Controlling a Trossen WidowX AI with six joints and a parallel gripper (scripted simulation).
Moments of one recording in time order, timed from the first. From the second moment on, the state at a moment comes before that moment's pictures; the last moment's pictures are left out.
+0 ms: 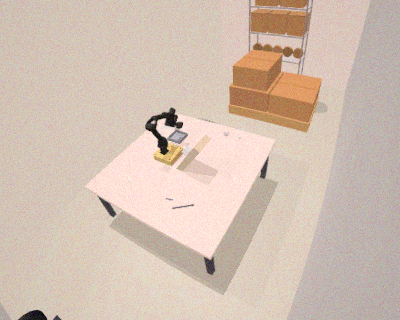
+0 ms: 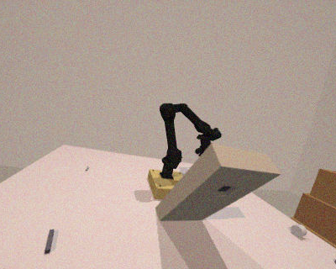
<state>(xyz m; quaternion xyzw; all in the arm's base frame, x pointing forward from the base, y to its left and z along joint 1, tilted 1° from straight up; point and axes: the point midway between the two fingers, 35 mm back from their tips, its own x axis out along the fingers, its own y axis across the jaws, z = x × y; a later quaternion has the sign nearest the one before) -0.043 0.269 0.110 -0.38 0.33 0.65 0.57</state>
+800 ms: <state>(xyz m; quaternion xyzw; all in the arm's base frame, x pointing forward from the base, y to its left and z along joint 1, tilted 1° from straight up) -0.057 0.266 0.034 -0.38 0.31 0.67 0.55</state>
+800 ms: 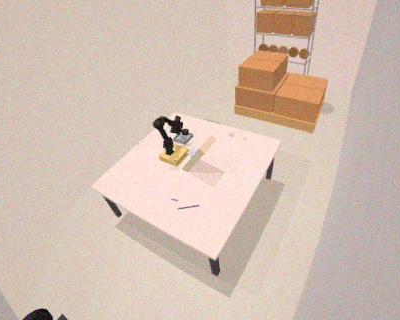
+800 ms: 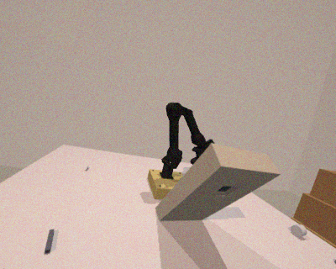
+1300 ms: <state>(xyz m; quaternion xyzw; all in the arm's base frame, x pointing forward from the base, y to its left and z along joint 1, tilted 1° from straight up) -0.057 0.263 0.027 -0.39 0.32 0.67 0.55</state>
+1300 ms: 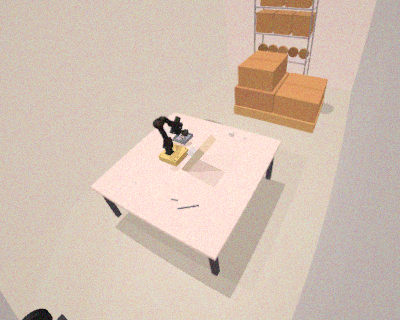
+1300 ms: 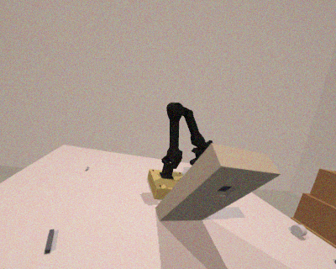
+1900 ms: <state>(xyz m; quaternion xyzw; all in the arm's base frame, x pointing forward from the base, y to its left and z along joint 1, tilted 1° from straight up) -0.057 0.266 0.082 -0.39 0.32 0.67 0.55</state>
